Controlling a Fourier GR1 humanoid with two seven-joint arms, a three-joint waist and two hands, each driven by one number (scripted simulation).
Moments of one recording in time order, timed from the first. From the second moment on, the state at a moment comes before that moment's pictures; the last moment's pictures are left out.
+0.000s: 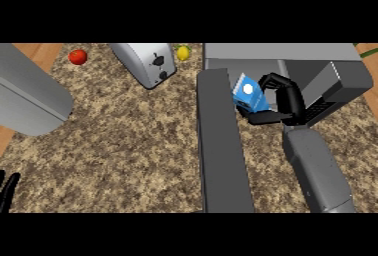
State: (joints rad) left arm 0.53 0.02 0.21 -2.17 0.34 -0.35 -0.15; right arm -0.57 -0.13 -0.08 -0.88 0.00 -0.07 -0.53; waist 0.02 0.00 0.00
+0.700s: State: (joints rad) left arm 0.45 0.05 0.23 -2.11 0.35 -0.39 -0.16; right arm -0.96 -0.17 -0.18 -0.34 0.07 -0.16 -0.71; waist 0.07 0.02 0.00
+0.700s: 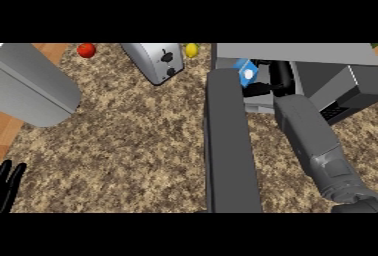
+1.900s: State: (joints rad) left arm 0.32 0.07 0.18 -2.11 0.26 -0.36 -0.12; right arm -1.13 -0.27 -0.19 -0.12 0.17 -0.66 -0.67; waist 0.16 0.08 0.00
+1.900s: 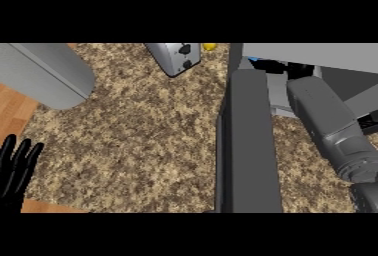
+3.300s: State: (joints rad) left arm 0.26 0.02 0.04 -2.08 0.11 -0.33 -0.11; right arm -1.12 -0.24 -0.25 -0.07 0.13 -0.49 -0.65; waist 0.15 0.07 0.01
